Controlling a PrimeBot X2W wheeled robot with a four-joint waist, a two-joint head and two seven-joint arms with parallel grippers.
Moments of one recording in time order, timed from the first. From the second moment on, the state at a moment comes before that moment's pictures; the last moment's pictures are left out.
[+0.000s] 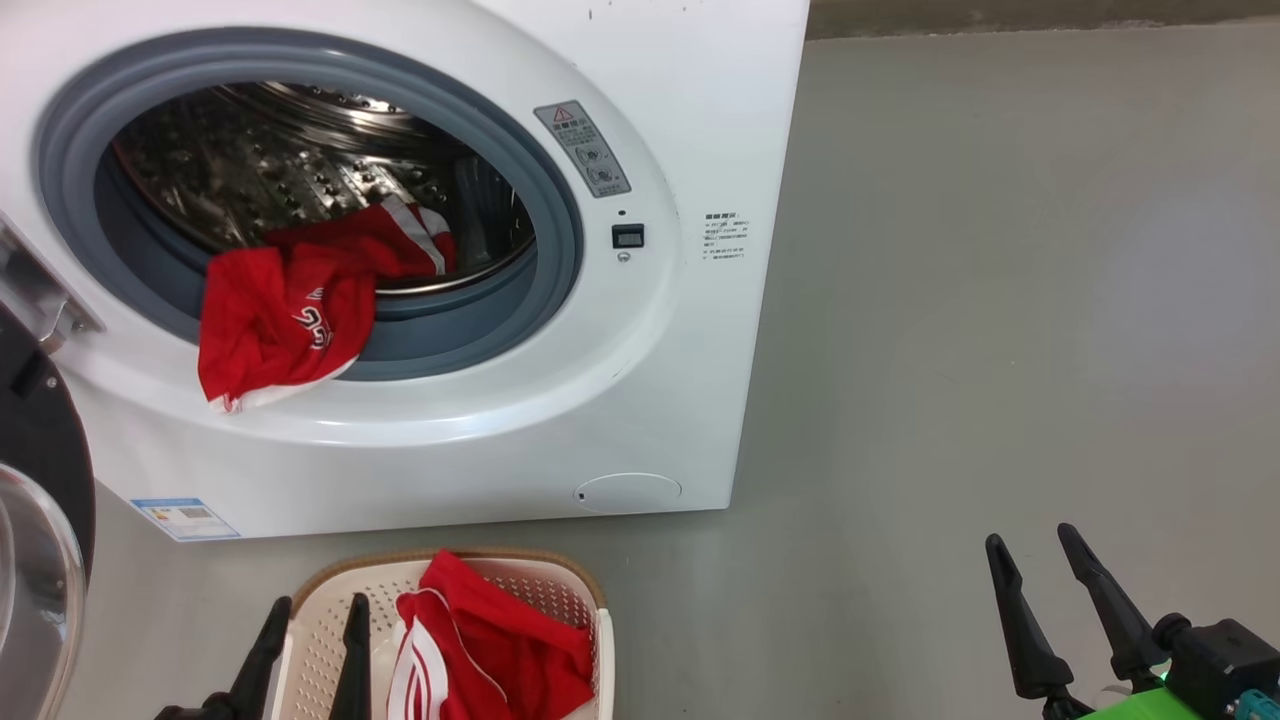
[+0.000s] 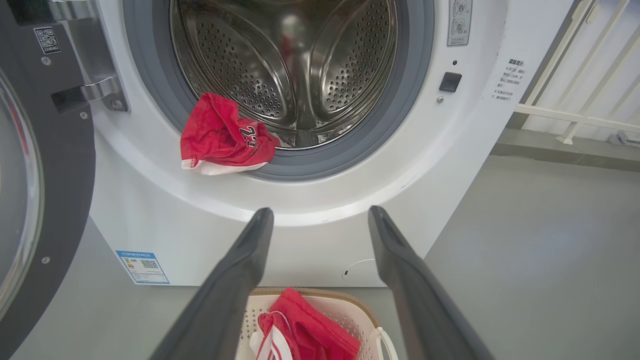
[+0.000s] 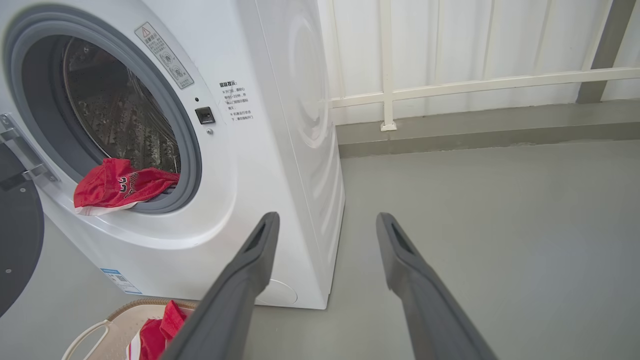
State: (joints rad) left arm 0.04 0.06 0.05 0.23 -0.24 -0.13 -0.25; right arm 0.12 -0.12 0.02 0.12 0.38 0.12 -0.26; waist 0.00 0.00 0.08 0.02
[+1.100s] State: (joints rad) left arm -0.46 0.17 0.06 0.53 -0.02 -0.11 -0.25; right arm 0.00 -0.10 0.05 0.10 0.38 0.12 -0.26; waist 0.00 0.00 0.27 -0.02
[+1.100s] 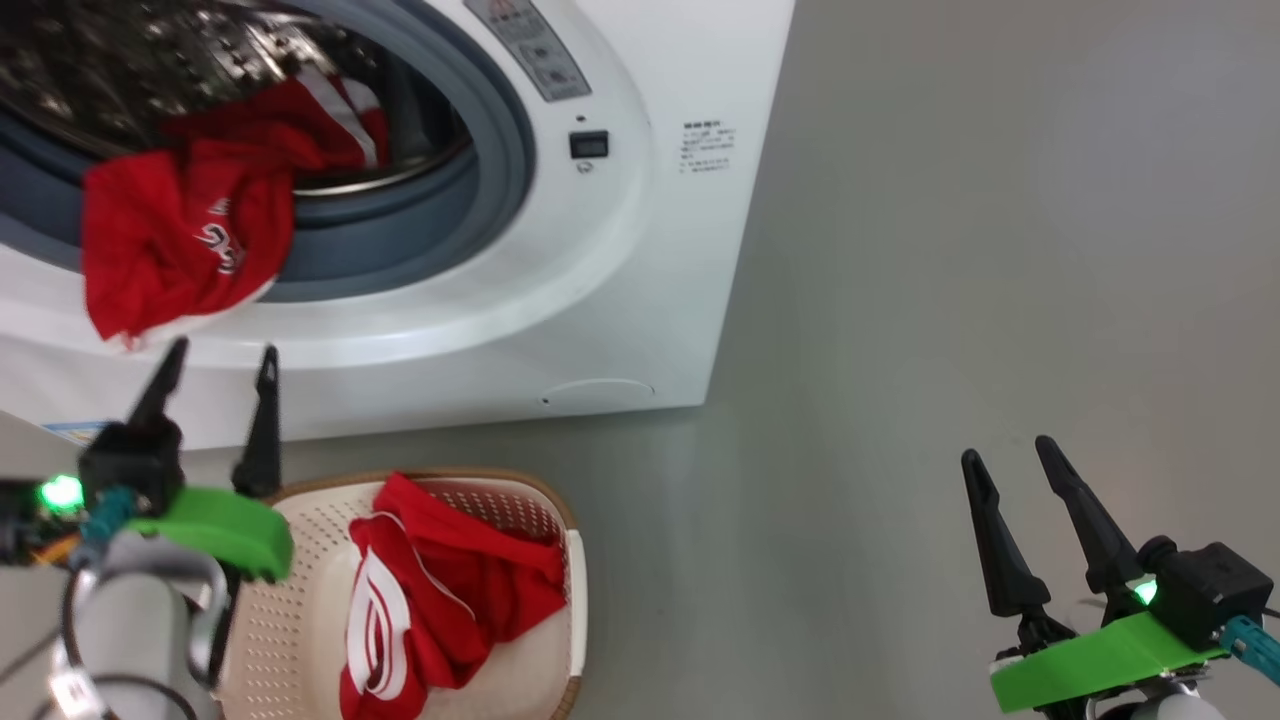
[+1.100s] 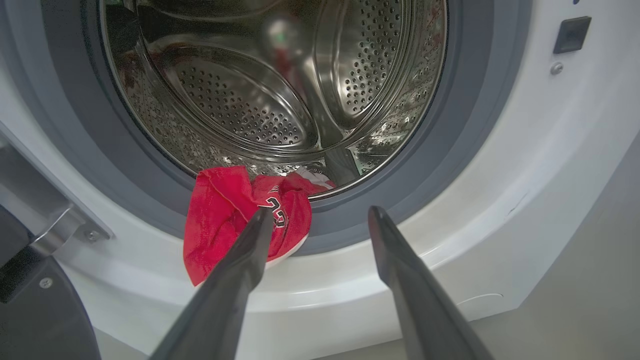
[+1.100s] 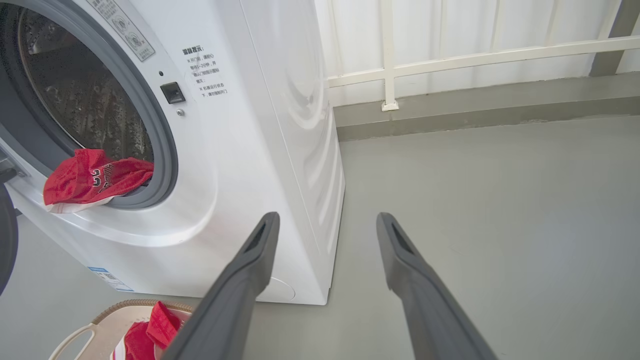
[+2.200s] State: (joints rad) left arm -1.00 0.44 -0.02 1.01 0.08 0.01 -0.25; right arm -0.16 -0.09 0.14 0.08 0.38 0.12 -0.26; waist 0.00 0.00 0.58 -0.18
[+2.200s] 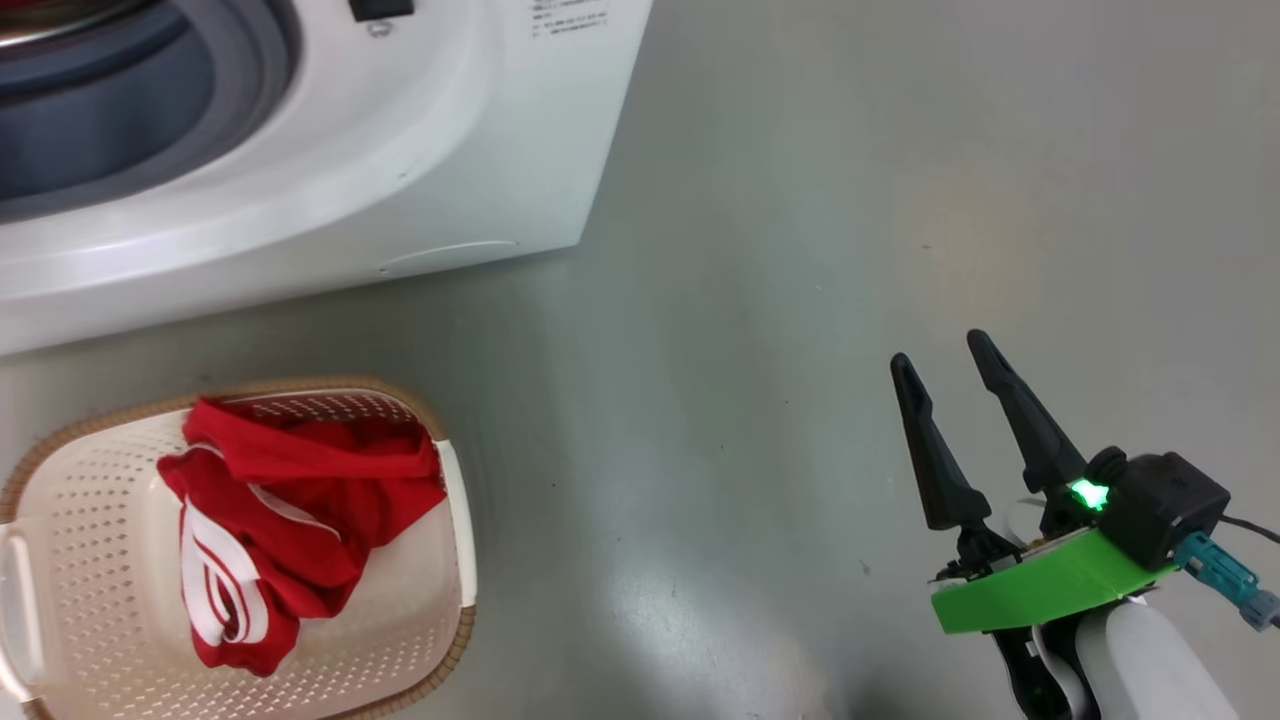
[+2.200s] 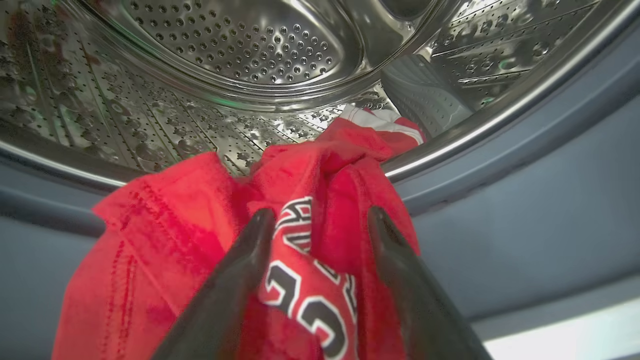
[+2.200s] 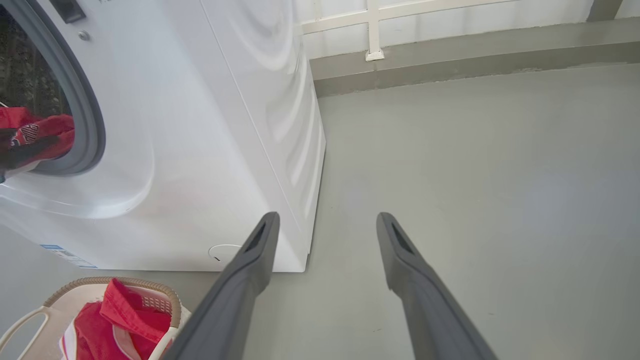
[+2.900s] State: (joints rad) left arm -1.09 0.48 -0.07 1.11 0.09 0.05 -0.25; right arm -0.18 -0.07 0.14 0.07 0.38 0.12 -0.26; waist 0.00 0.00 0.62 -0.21
